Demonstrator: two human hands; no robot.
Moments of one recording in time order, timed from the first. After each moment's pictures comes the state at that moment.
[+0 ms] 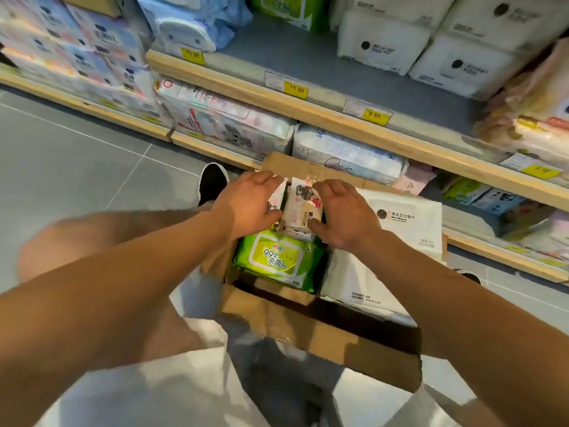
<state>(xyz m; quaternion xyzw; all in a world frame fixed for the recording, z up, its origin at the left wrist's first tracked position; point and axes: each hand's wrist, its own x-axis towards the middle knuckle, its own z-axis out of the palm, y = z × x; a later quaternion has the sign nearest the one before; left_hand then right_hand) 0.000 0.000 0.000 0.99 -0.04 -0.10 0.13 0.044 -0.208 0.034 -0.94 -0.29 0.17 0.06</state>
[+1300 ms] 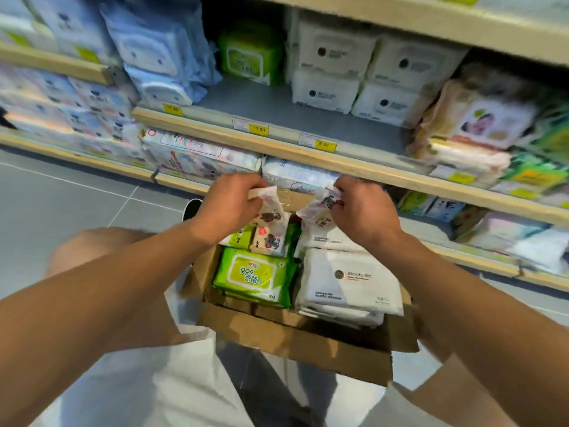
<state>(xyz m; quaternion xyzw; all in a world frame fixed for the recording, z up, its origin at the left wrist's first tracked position) -0.016 -0.056 0.101 0.96 0.00 0.08 0.28 0.033 -0.291 0.116 -0.97 -0.20 -0.02 0.14</state>
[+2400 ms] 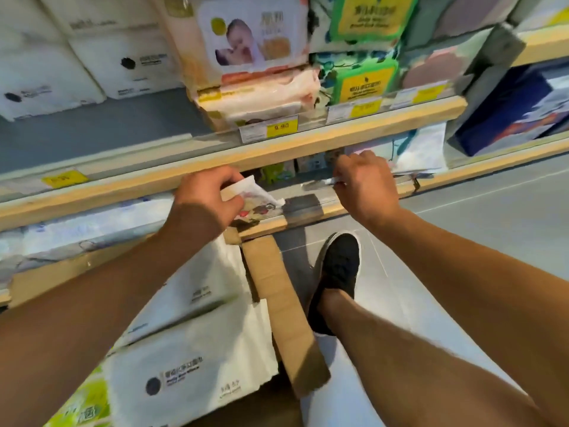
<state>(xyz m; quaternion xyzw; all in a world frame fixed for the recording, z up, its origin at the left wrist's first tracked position) 0.164 -0.360 0.028 0.95 -0.13 -0.04 0.28 0.150 -0.620 -0.029 -0.99 -0.02 -0.12 0.05</state>
